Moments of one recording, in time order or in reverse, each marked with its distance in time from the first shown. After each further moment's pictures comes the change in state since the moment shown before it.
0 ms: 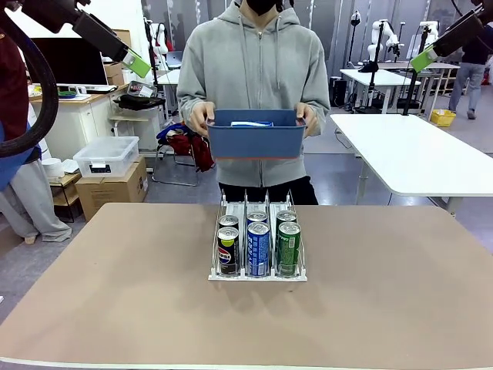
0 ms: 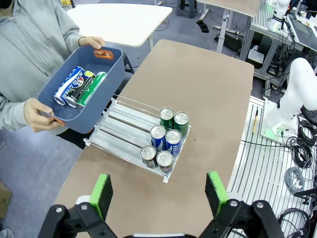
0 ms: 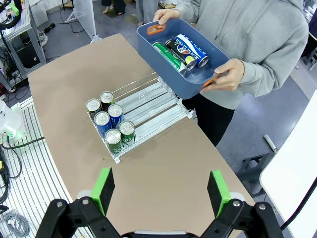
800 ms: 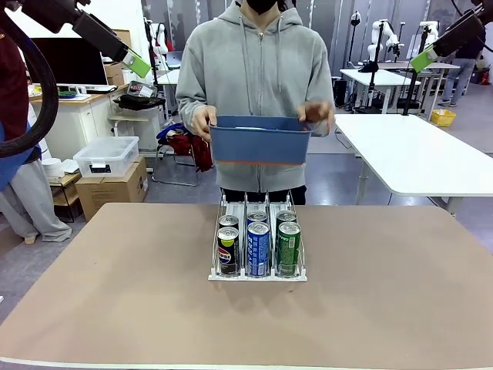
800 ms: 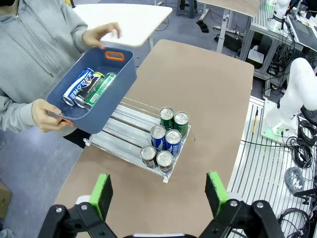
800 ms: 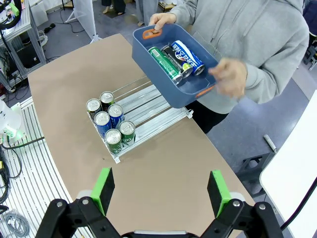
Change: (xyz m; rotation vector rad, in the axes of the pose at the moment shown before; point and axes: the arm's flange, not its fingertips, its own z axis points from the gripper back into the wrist) left arm 0.000 0.000 0.000 0.000 0.000 0.000; right arm 0.000 0.000 0.000 0.000 0.000 0.000
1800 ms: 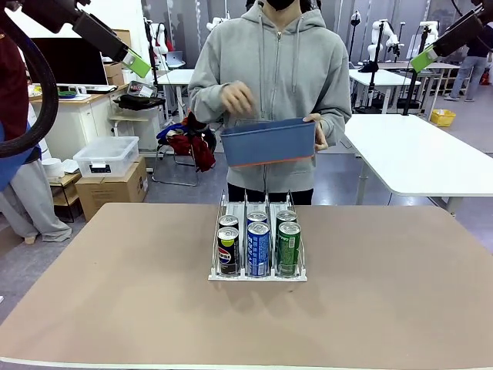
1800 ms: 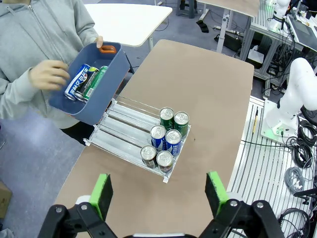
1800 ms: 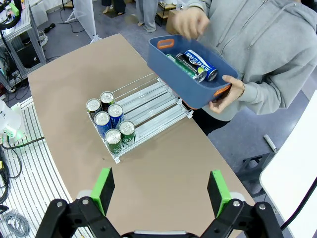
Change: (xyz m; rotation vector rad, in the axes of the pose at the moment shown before) left arm 0.000 0.000 0.000 0.000 0.000 0.000; right arm 0.000 0.000 0.000 0.000 0.000 0.000
